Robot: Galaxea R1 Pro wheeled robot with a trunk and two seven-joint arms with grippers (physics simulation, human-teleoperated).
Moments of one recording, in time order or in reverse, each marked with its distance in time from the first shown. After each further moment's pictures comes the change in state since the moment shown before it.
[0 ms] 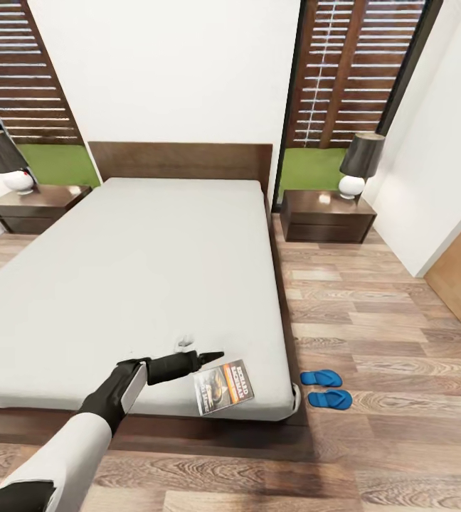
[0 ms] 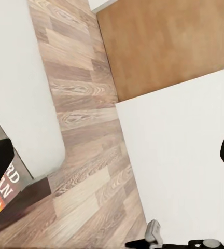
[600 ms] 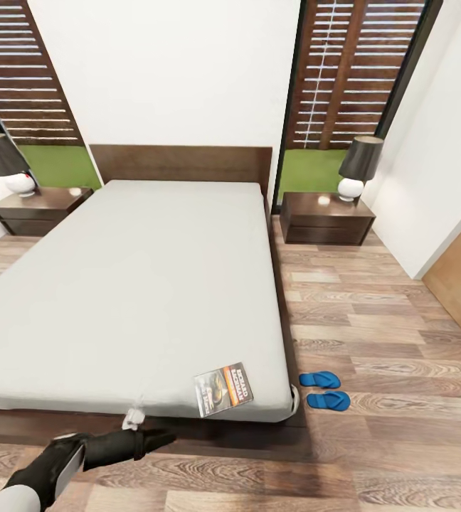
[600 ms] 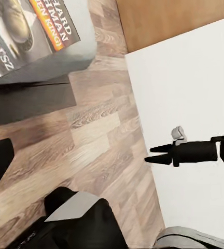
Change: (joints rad) left arm 0.205 0.224 0.001 0.188 -0.119 -0.282 -0.318; right arm 0.000 0.000 0.000 0.000 0.001 -0.001 0.000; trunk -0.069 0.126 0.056
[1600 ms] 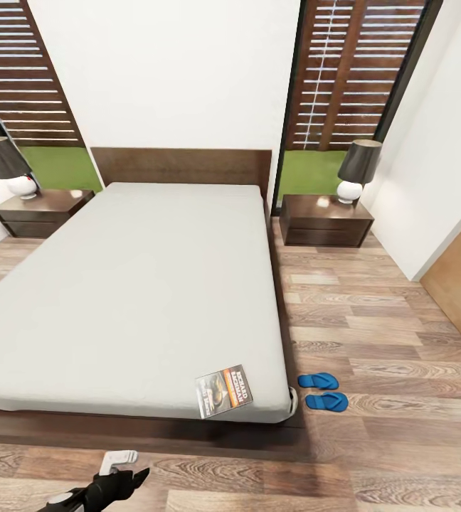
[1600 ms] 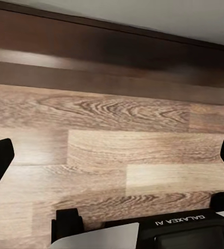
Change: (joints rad) left arm 0.009 -0.049 0.001 0.367 0.004 -0.404 0.845; right arm 0.000 0.000 -0.004 -0.004 -0.001 -0.009 0.007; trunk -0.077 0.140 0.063
